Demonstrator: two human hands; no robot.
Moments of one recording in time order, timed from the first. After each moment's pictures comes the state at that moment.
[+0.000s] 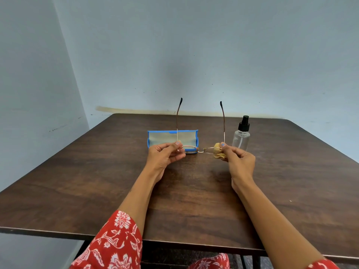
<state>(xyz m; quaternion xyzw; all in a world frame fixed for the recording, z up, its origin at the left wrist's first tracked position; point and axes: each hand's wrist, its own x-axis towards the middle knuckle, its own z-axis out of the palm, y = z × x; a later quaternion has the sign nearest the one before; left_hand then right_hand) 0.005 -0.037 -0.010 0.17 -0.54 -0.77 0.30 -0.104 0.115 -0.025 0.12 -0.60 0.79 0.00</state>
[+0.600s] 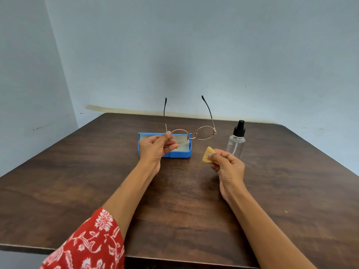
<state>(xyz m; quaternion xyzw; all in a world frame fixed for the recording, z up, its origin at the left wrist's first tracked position) -0.022 -0.041 0.009 0.19 -0.48 -0.77 0.38 -0.101 0.108 -0.022 0.09 -0.54 0.83 -0.09</state>
